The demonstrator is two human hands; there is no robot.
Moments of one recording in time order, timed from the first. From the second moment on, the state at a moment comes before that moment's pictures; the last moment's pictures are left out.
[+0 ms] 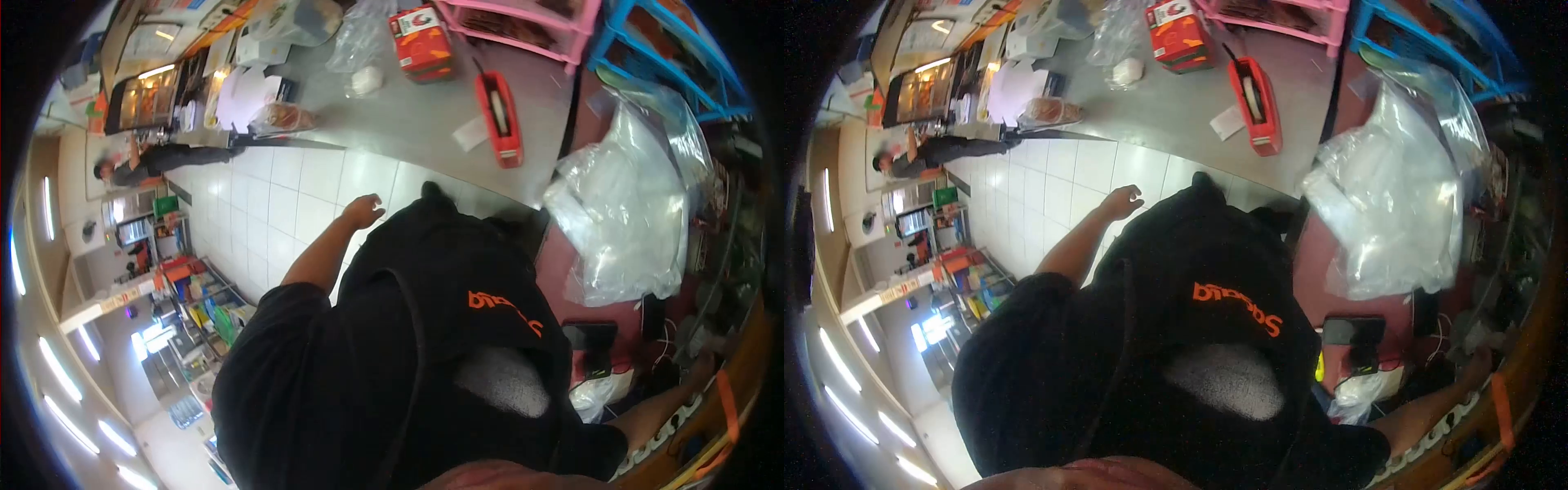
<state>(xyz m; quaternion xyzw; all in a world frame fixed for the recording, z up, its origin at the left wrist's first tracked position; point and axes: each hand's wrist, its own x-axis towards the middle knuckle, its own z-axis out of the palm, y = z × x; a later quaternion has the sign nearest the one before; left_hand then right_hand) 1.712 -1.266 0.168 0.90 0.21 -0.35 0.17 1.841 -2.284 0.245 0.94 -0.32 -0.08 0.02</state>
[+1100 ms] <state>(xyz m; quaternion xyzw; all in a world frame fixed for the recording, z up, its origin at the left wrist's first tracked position) 1.932 -1.193 0.302 0.92 -0.27 0.18 0.22 1.829 -1.698 0.366 0.31 -0.07 0.12 -0.94</state>
